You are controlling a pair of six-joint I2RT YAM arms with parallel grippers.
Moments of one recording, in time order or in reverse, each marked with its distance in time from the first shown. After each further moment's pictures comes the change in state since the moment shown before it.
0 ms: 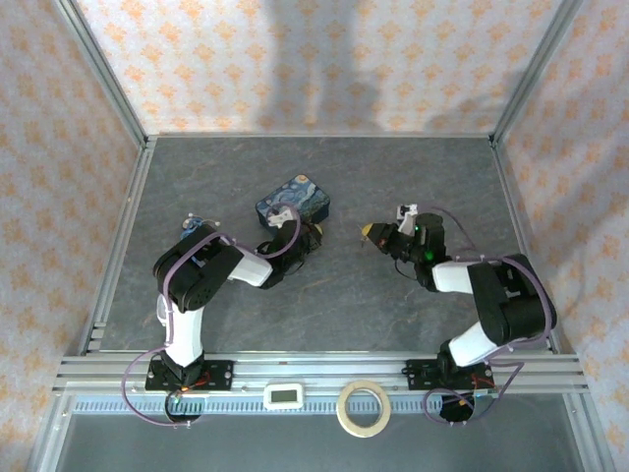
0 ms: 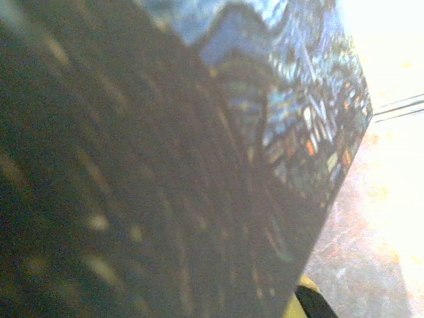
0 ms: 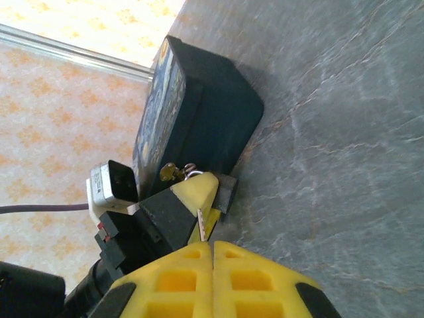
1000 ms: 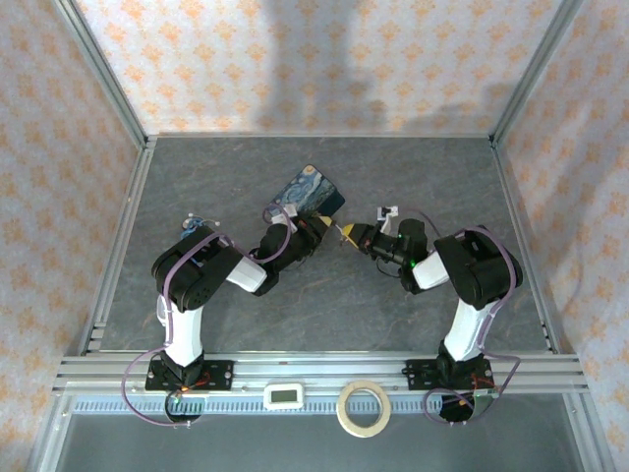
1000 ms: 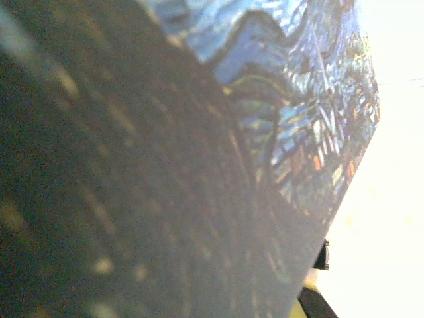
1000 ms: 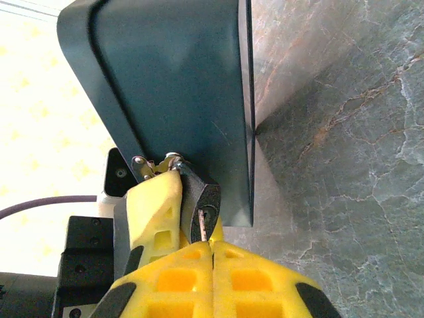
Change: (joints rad) left arm 0.008 -0.002 -0.076 0.370 0.216 -0.270; right arm 0.100 0.267 0.026 0.431 -0.040 0.204
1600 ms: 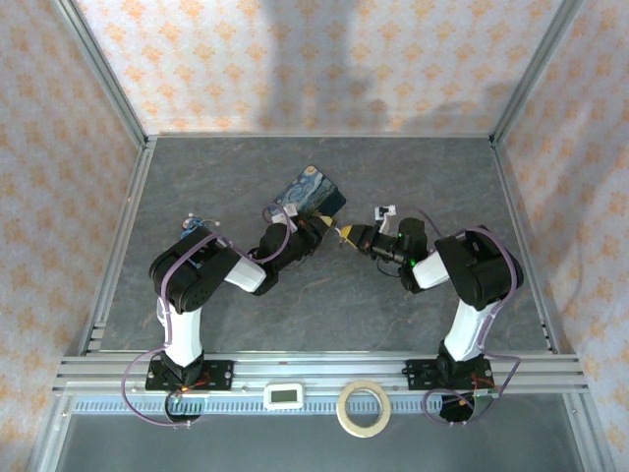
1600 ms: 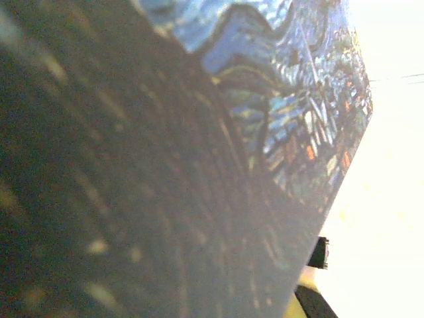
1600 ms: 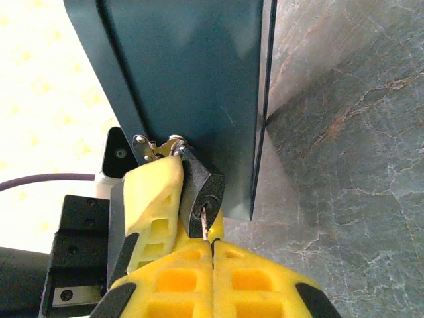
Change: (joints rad) left arm 0.000 -0.019 -0.002 -0.011 0.016 -0.005; right arm 0.000 -0.010 0.005 -0.018 -0.055 -0.057
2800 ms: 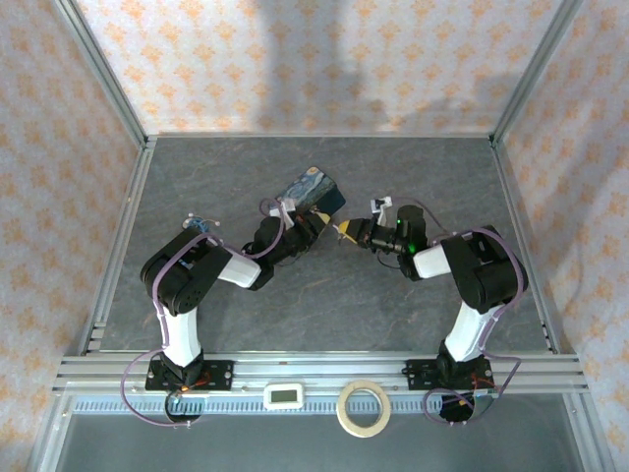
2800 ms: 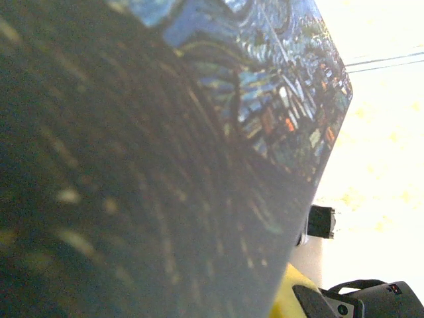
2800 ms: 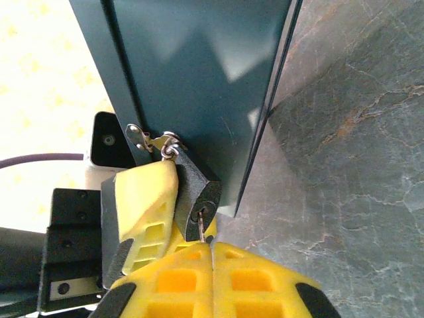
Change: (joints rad) left arm 0.048 -0.044 0.008 -0.066 0.116 0.059; right arm -0.022 -0.028 0.111 -0.208 -0.095 -0.030
